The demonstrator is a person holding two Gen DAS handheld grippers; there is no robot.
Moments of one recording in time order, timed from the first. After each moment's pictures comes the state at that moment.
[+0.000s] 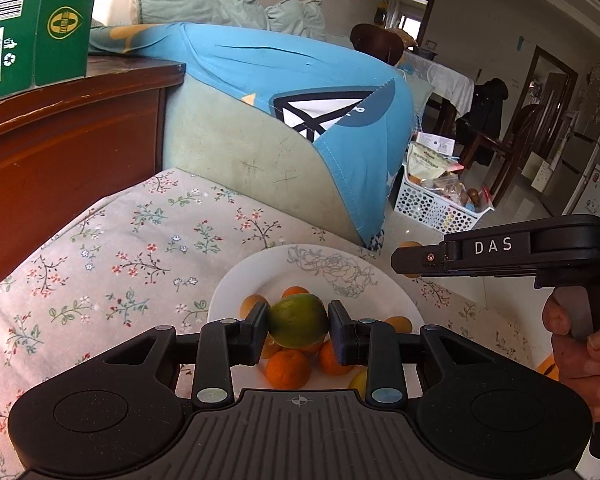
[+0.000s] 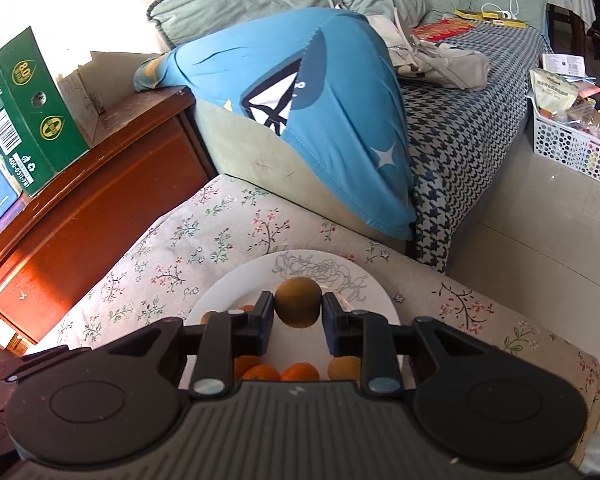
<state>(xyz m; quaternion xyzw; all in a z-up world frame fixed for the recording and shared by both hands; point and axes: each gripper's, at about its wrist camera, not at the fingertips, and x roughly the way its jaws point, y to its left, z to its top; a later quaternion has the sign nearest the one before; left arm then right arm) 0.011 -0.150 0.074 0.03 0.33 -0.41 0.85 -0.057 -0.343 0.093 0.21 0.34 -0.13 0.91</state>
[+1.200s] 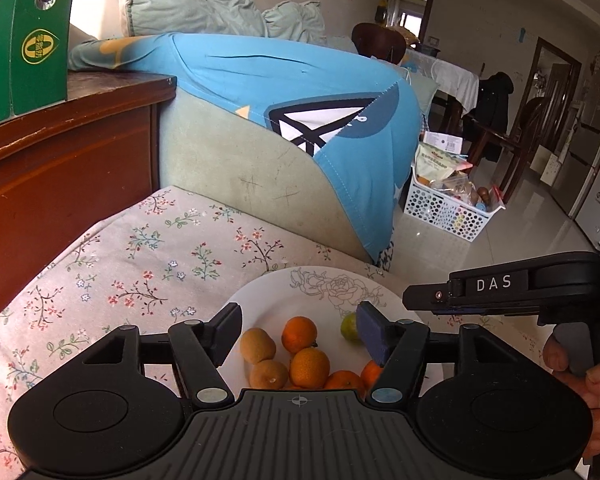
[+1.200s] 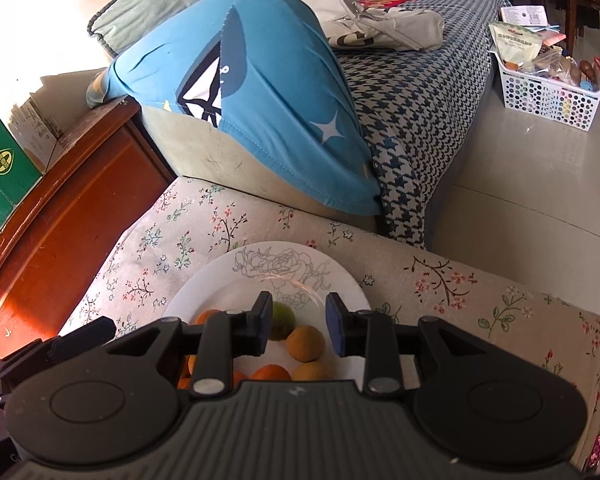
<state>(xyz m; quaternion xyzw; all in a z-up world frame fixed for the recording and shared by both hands) 0.022 -0.167 0.083 0.05 0.32 -0.40 0.86 -0.057 -0.365 0.076 0.27 0.35 -0.17 0.88</state>
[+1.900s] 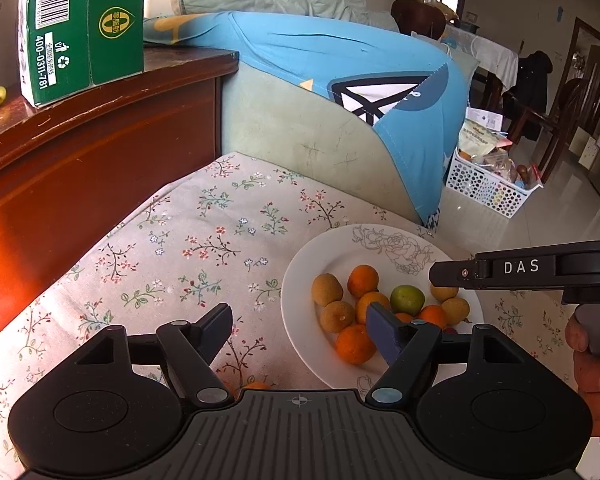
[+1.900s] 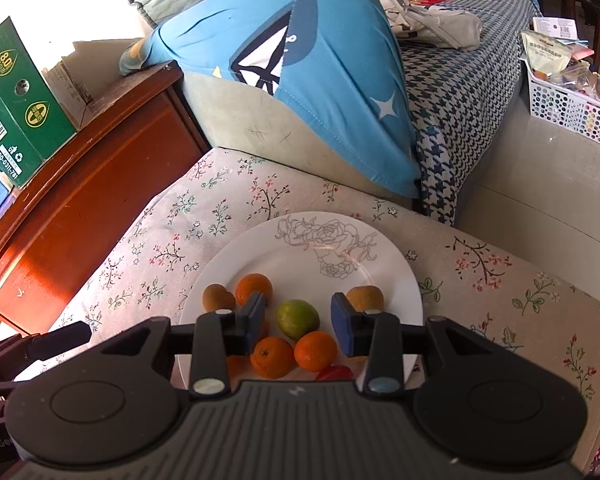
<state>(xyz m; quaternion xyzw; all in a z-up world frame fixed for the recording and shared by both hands) 0.016 -0.125 0.088 0.08 0.36 -0.34 0.87 -0.052 -0.329 0.078 0.25 0.37 -0.13 0.89</state>
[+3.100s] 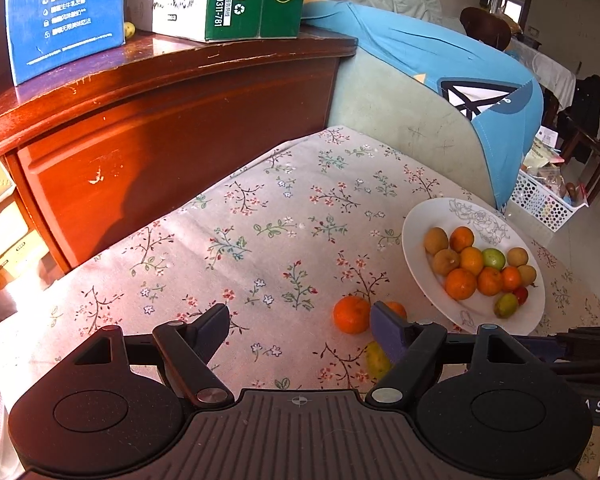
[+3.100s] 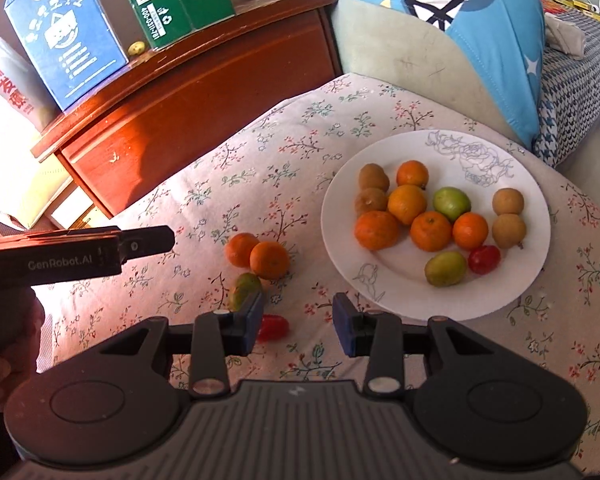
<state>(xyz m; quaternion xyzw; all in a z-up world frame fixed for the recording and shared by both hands) 0.014 -0.017 0.078 0.05 0.39 -0.25 0.88 -0.085 -0.207 0.063 0.17 0.41 0.00 0.90</state>
